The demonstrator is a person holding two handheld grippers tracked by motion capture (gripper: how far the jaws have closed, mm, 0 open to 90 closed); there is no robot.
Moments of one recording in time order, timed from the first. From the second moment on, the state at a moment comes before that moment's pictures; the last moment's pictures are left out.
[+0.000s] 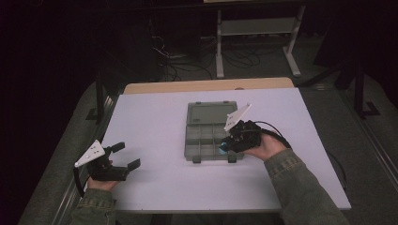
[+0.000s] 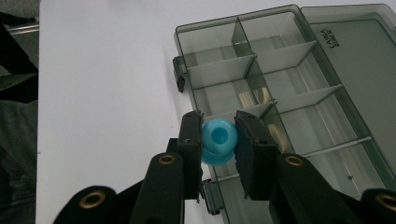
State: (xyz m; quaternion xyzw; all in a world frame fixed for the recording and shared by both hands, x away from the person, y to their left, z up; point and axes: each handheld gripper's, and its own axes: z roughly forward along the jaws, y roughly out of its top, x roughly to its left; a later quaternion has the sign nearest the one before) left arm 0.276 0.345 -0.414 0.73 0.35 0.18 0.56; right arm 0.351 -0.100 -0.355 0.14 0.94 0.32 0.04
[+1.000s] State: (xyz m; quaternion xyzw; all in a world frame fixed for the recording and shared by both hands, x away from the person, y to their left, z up) left arm 0.276 0.344 -0.415 0.73 0.35 0.18 0.56; right arm 0.362 -0.128 -0.351 0.18 0.93 0.32 0.07
